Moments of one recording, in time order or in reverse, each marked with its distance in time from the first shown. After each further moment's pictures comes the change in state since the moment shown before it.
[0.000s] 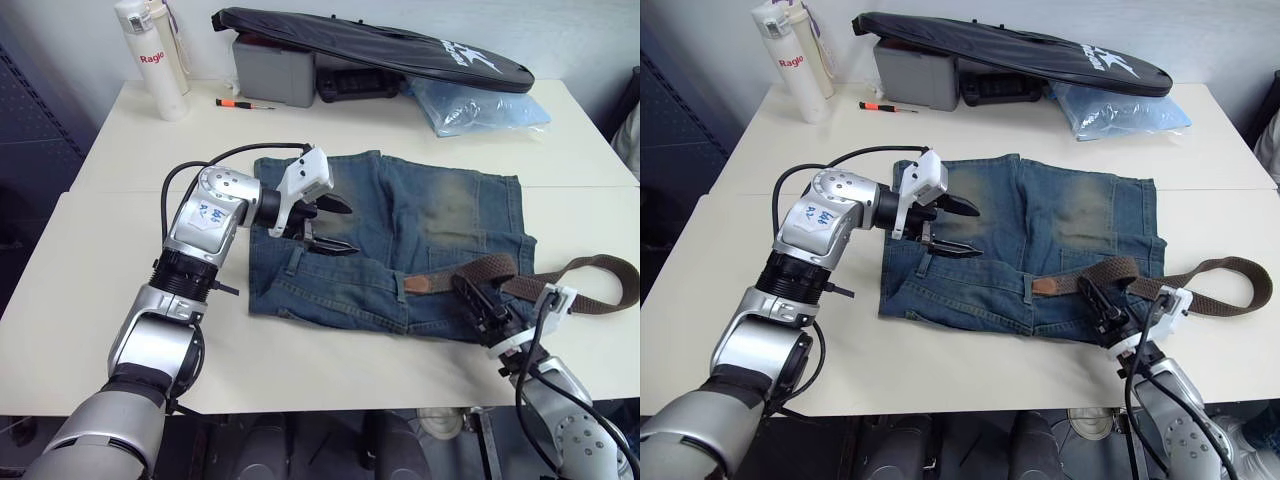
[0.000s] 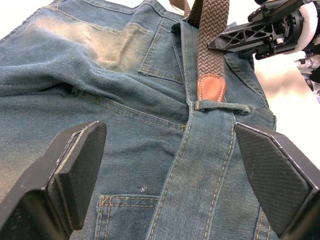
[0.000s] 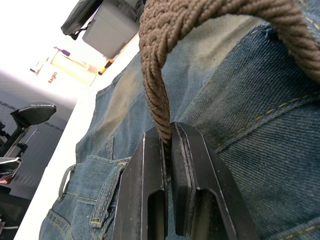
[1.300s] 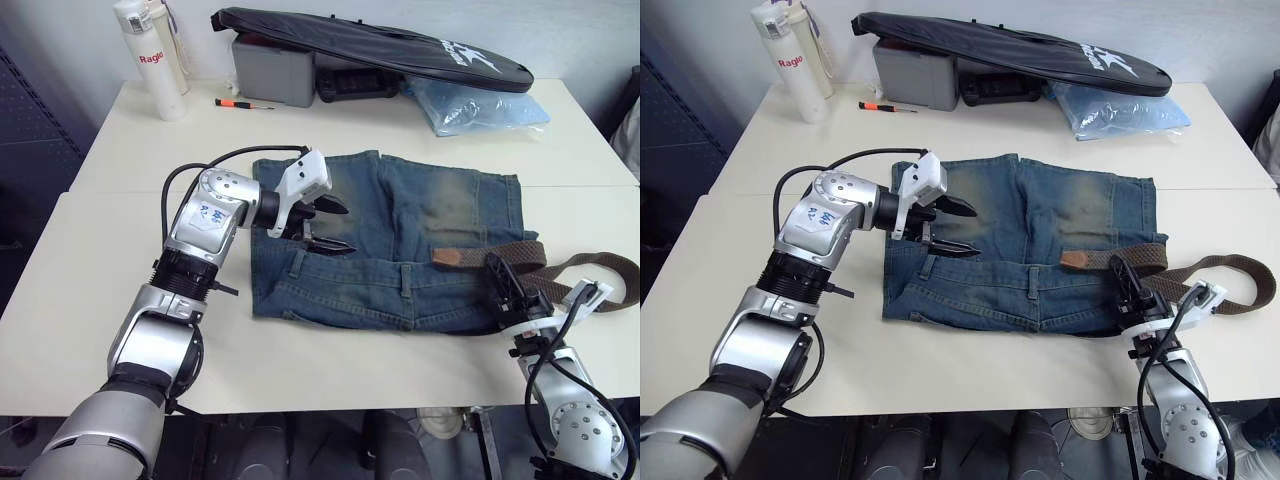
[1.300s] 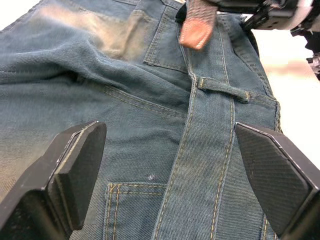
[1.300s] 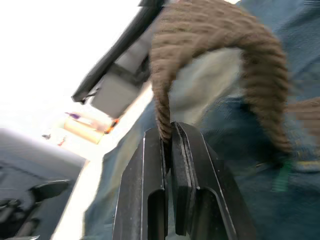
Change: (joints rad) left arm -0.003 0.008 -0.009 0.032 0.005 -0.009 0.024; right arm -0.082 0.035 -0.091 0.060 0.104 -0.066 -0.011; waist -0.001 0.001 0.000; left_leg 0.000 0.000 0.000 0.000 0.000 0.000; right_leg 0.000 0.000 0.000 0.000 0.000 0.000
